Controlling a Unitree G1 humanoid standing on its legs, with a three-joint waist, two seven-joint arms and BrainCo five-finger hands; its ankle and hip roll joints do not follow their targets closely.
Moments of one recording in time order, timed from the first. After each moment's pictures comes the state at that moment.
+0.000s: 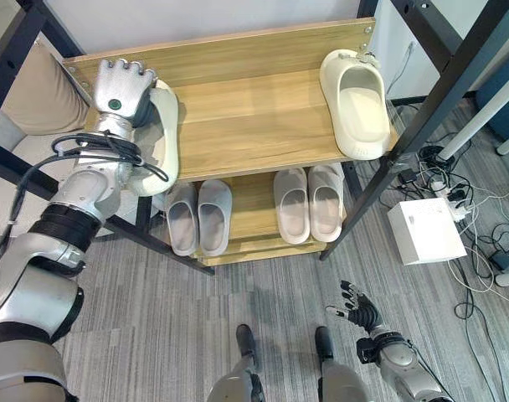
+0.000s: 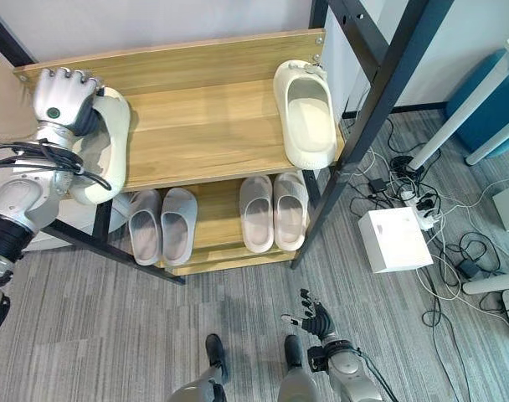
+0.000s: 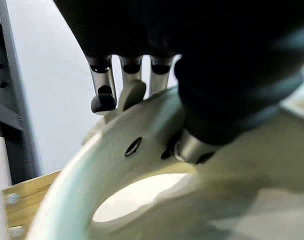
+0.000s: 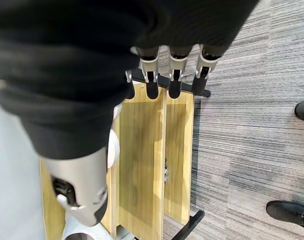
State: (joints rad) left arm -0.99 0.86 -0.59 0.52 0.80 0.11 0.45; right arm 0.04 -0.35 0.37 0.54 0.34 -0.17 -0.08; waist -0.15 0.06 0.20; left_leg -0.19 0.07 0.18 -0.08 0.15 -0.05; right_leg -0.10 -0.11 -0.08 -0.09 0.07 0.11
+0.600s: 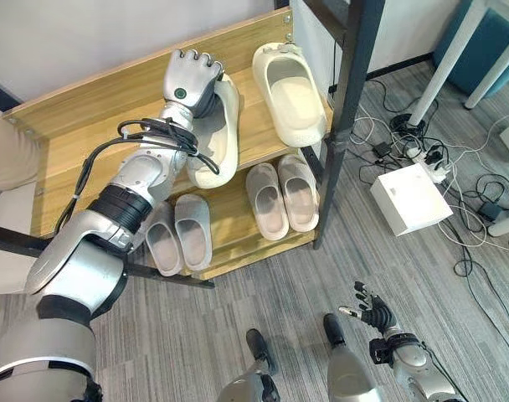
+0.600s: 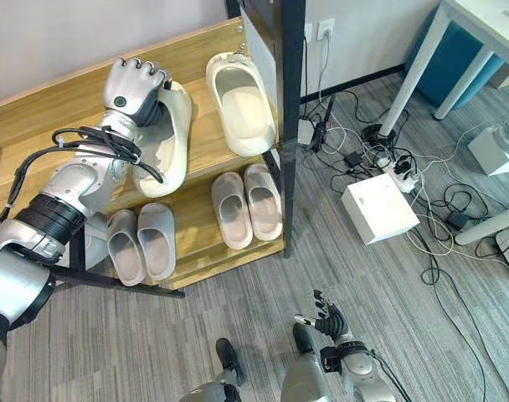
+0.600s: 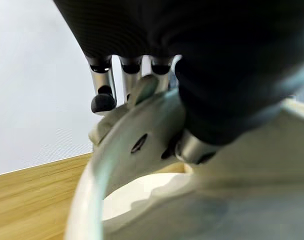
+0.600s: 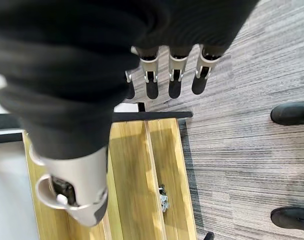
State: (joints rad) left arm -1.15 0.69 -0.69 0.61 0.79 0.10 0.43; right arm 0.05 -0.40 0.33 0.54 0.34 -0.17 -0.08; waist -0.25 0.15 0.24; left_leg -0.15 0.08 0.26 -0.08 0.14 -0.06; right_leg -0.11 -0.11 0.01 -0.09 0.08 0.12
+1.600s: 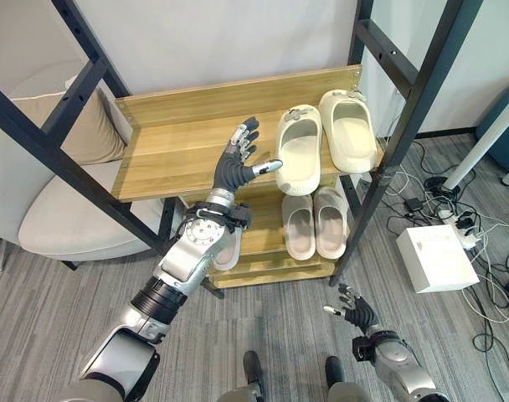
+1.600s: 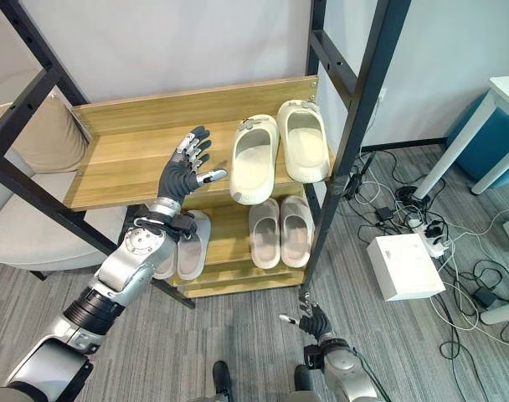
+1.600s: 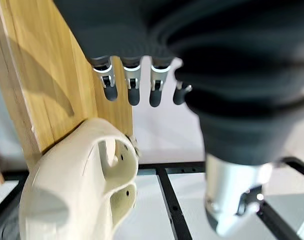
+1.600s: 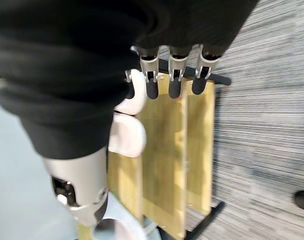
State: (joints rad) left arm -0.56 0.42 -0.43 0.08 -0.54 -0.09 0.25; right arm 0.04 -0.31 0.35 0.54 0.33 -0.06 -0.08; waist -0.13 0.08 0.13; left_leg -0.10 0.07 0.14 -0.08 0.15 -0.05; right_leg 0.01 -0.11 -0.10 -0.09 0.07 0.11
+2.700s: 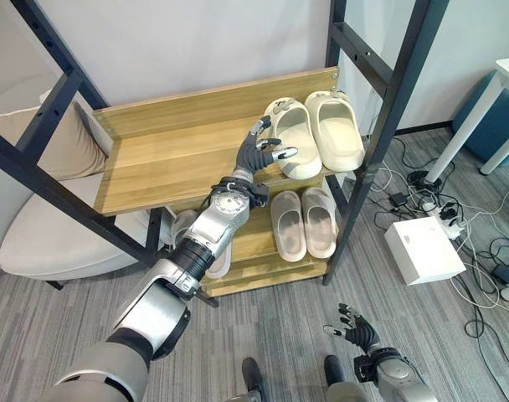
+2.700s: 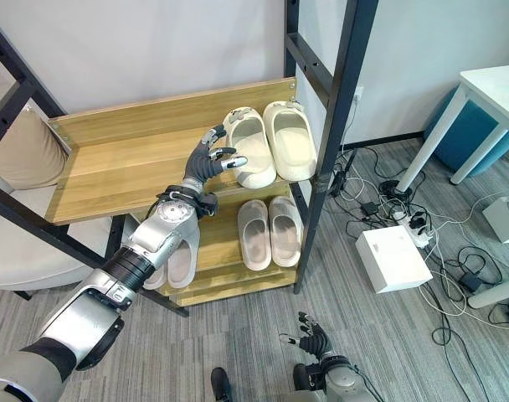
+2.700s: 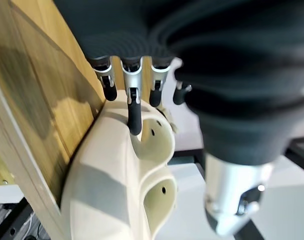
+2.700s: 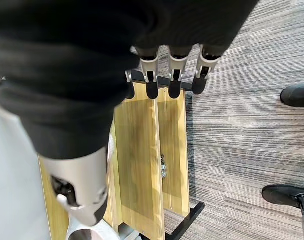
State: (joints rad) left arm -0.86 0.28 -0.51 0.51 -0.49 -0.05 0.29; right arm 0.07 -0.32 0.38 0.55 0.35 -0.04 -0.08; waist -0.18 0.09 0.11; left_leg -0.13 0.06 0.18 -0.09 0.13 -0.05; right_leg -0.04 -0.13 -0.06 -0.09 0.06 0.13
